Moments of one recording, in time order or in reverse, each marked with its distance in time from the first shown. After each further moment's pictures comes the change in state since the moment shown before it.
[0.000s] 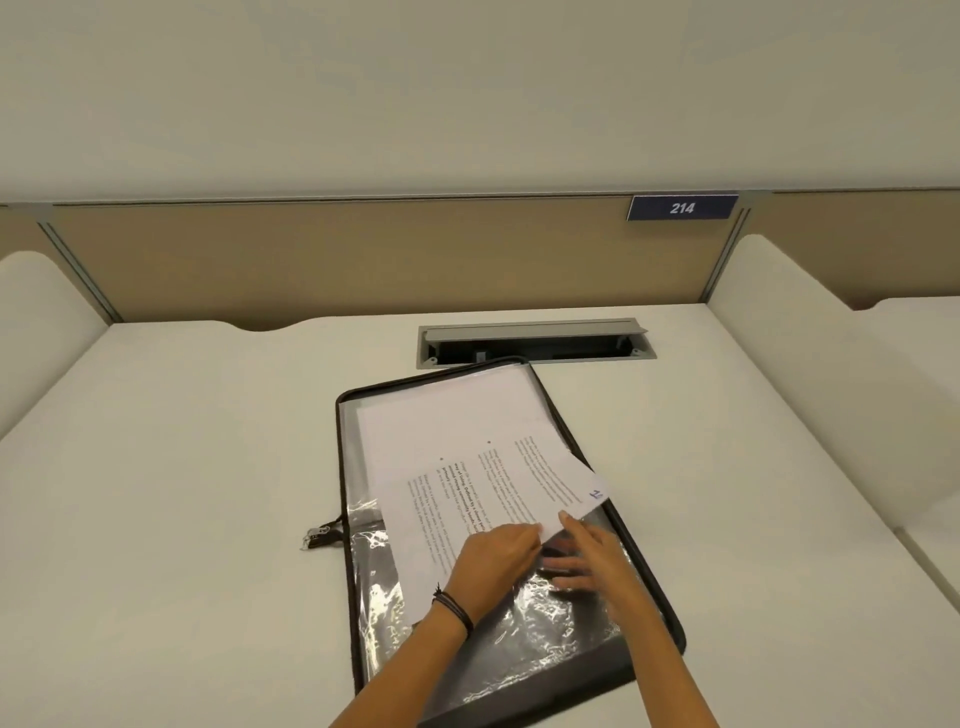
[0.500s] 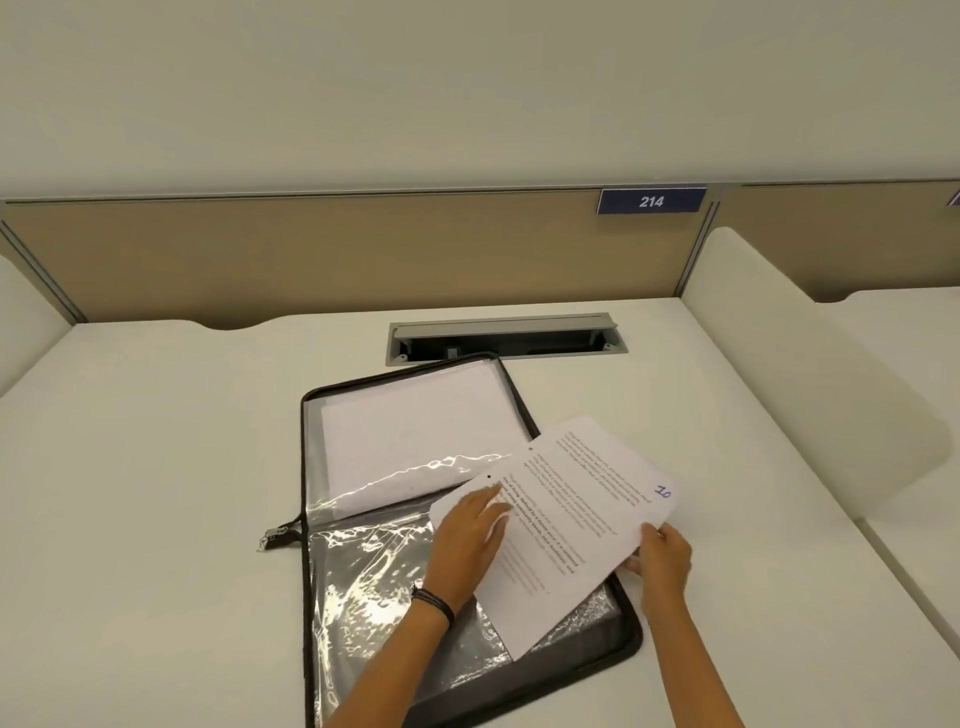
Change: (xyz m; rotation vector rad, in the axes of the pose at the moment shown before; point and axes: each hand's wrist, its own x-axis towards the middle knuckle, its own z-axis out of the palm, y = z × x) left_hand 0.019 0.014 0.018 -0.160 0.089 -0.192; right_hand 0.015 0.010 -0.095 0.222 0.593 -0.102
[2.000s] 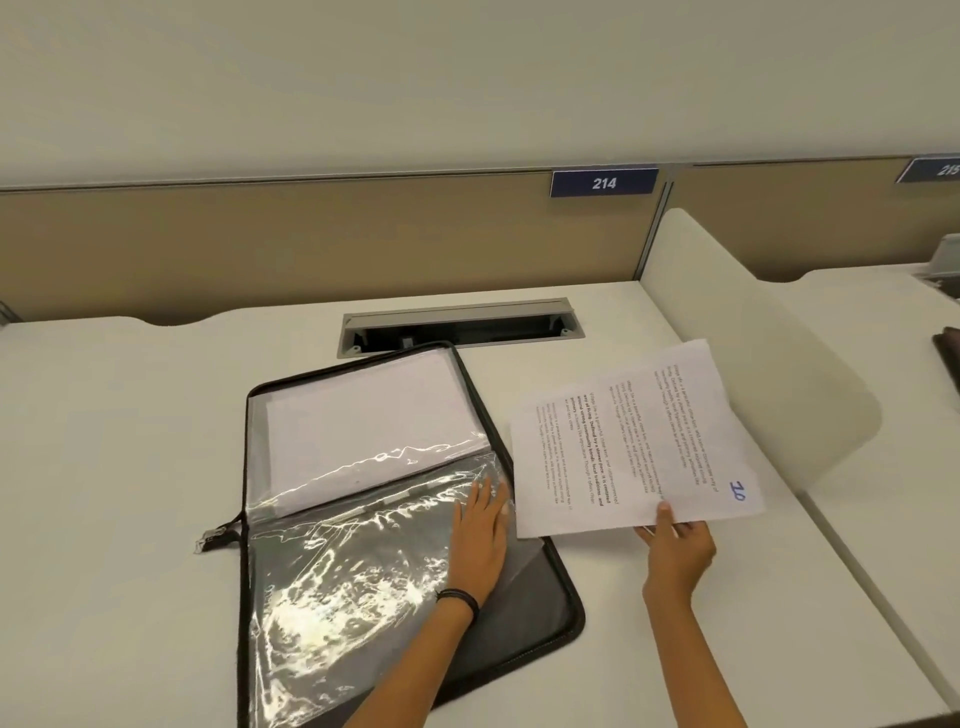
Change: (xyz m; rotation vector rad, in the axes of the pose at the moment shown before) left_hand 0.013 0.062 0.077 -0.290 -0.269 -0.398; right_hand 0.029 -0.010 -0.059 0.271 0.185 -0.276
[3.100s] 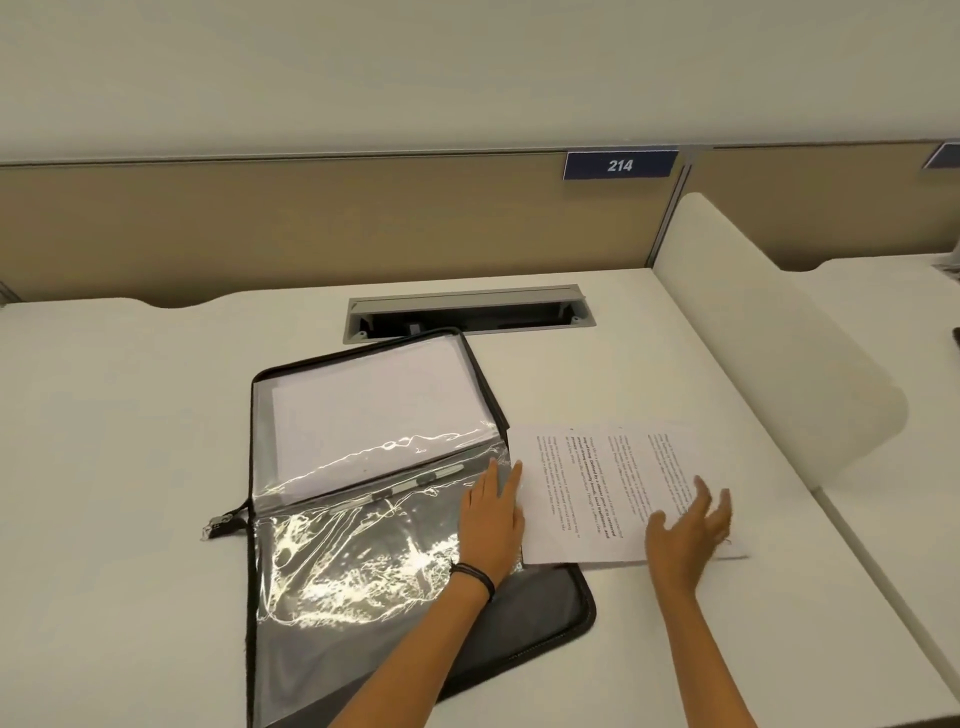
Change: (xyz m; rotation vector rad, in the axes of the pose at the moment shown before) left_hand 0.010 0.003 -0.005 0.373 -0.003 0.094; right_hand 0.025 0.032 -0.003 -0.791 -0.038 -0.311
